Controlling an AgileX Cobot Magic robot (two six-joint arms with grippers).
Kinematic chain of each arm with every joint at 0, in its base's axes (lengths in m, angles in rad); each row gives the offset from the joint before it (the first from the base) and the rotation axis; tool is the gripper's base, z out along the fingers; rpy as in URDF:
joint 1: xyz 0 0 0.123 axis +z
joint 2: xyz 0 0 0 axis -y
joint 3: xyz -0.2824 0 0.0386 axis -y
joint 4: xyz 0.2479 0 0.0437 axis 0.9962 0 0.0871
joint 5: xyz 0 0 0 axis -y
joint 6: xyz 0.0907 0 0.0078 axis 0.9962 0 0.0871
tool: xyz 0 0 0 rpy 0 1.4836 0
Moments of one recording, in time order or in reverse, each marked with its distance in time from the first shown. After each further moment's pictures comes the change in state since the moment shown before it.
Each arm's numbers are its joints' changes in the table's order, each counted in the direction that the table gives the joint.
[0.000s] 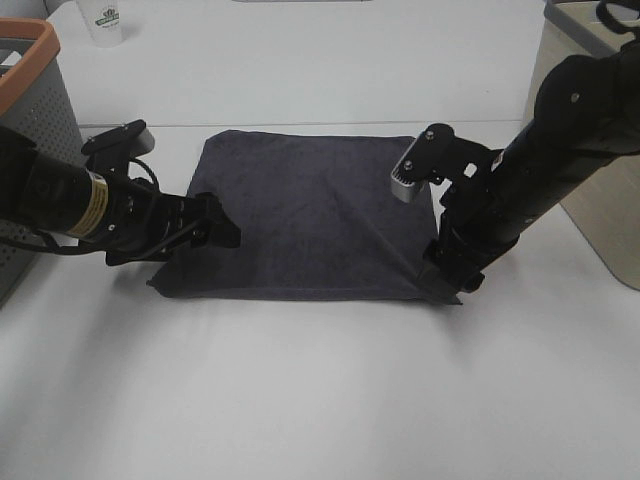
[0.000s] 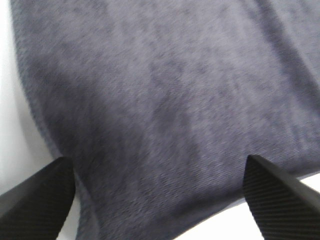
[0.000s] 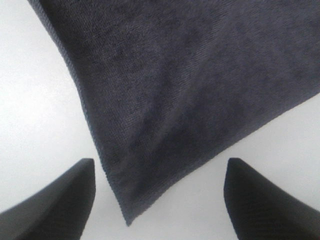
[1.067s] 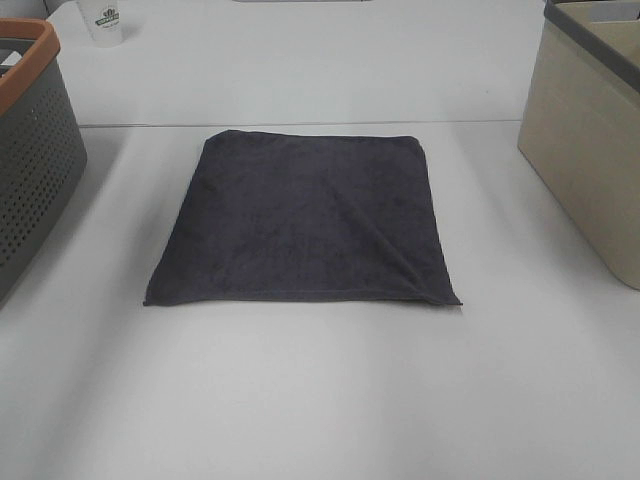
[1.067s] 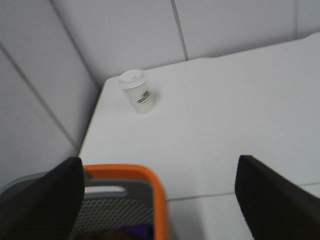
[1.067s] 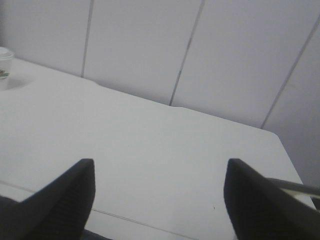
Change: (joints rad) left arm 0.000 0.313 0.375 -0.193 -0.781 0.677; right arm -0.002 0.347 0.005 0.367 0.816 0.084
